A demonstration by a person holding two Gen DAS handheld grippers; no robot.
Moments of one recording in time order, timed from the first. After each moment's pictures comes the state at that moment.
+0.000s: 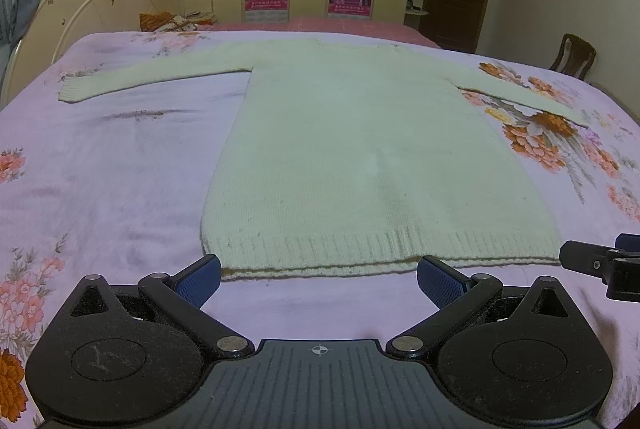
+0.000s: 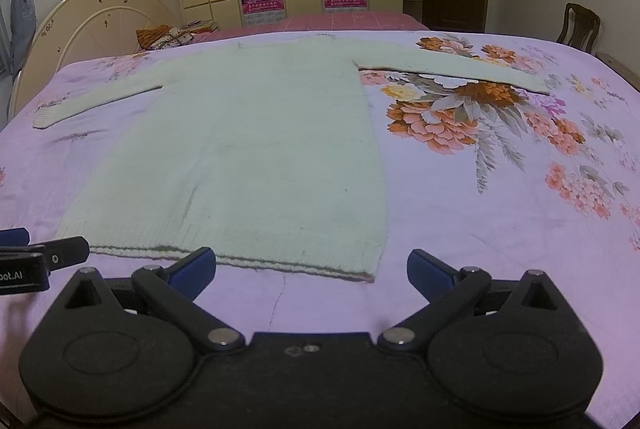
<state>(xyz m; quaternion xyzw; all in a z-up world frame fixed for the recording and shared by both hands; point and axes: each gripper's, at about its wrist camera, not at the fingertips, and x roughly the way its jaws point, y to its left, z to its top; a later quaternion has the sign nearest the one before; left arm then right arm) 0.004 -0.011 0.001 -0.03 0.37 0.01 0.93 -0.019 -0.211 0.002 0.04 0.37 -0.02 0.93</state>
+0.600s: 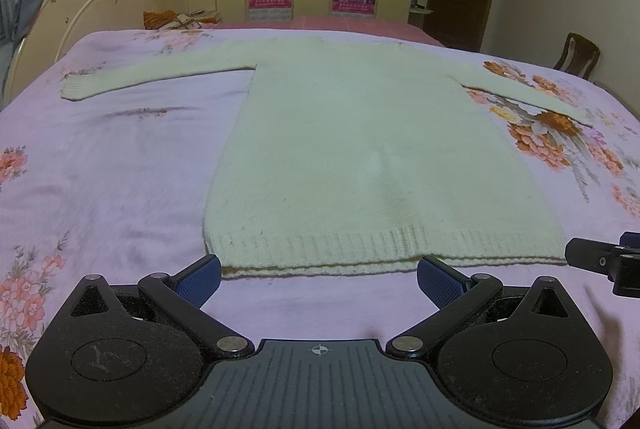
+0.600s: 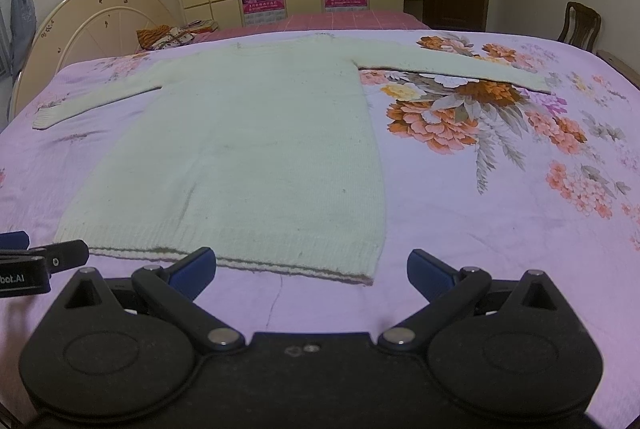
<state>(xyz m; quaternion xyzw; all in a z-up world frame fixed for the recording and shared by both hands) 0.006 -0.010 -0.004 -0.03 0.37 0.01 0.93 -0.018 -0.212 0.002 0.04 0.37 -0.02 0.93</state>
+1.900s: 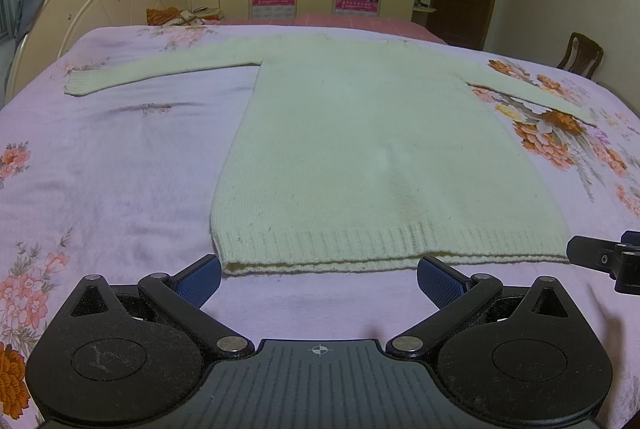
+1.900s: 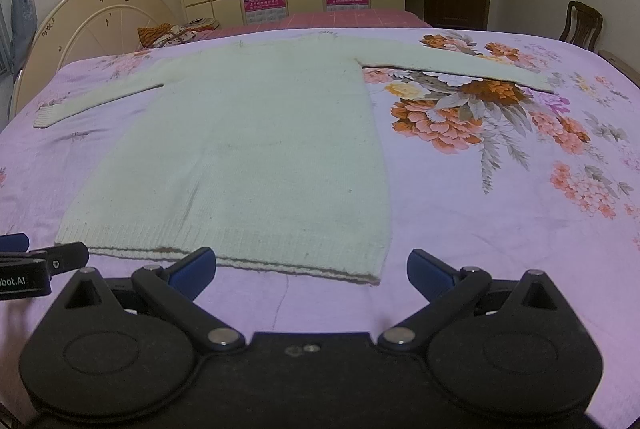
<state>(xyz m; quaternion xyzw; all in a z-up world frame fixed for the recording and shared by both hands) 0.006 -0.007 -0.006 -0.03 0.38 0.01 0.93 -0.014 -0.209 0.000 0.04 0.37 -0.02 0.93</state>
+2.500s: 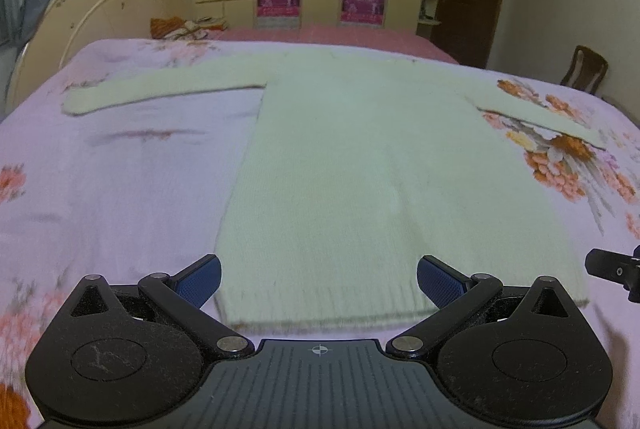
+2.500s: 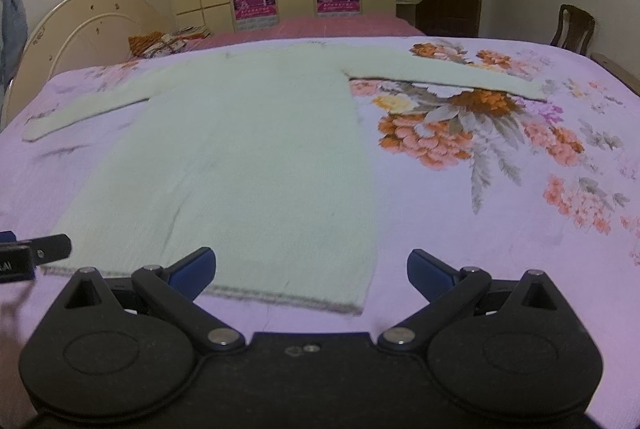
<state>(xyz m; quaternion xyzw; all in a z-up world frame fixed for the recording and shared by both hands) 0.039 0.002 0.006 -0.03 0.36 0.02 0.93 0.003 -0.223 0.006 0.05 0.35 -0.04 0.93</state>
